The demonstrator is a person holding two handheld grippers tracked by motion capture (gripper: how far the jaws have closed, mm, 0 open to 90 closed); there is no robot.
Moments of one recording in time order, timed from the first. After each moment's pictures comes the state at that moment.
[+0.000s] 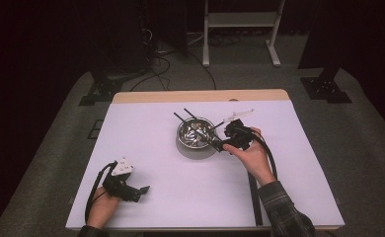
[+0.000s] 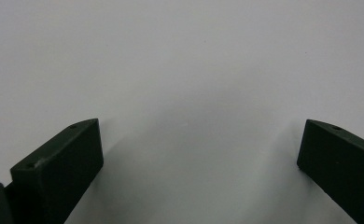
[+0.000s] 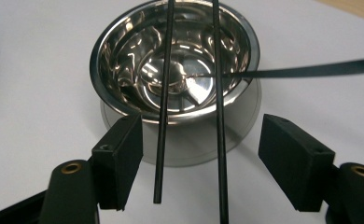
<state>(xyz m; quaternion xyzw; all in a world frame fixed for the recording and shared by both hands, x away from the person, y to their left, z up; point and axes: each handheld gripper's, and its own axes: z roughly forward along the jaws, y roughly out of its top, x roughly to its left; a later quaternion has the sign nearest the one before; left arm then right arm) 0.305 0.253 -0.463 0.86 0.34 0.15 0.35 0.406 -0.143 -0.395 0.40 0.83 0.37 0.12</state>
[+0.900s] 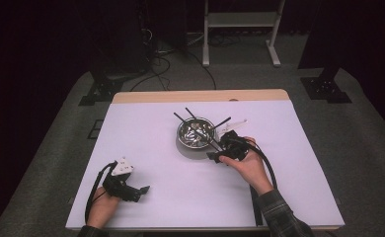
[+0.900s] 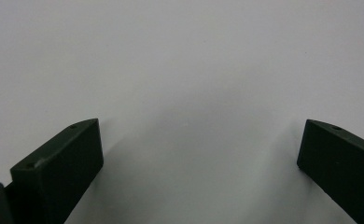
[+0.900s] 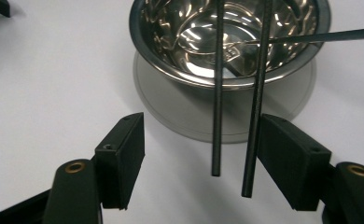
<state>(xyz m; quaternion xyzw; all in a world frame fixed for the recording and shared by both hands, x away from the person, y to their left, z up) 0.305 0.252 -0.463 0.86 0.34 0.15 0.35 0.386 -0.127 -0.413 0.36 0.86 0.36 0.09</state>
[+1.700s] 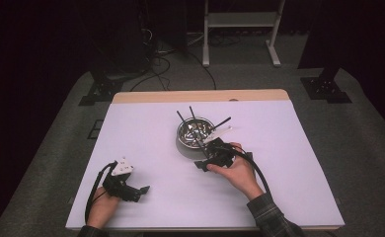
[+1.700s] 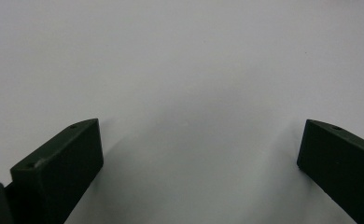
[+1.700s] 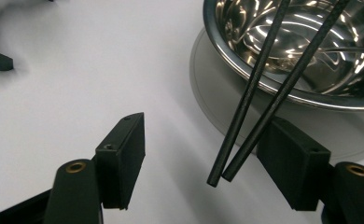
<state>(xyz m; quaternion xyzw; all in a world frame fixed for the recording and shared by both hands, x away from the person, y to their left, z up) 0.305 0.252 -0.463 0.86 0.34 0.15 0.35 0.372 -0.090 -0.421 0.32 0.87 0.36 0.07</state>
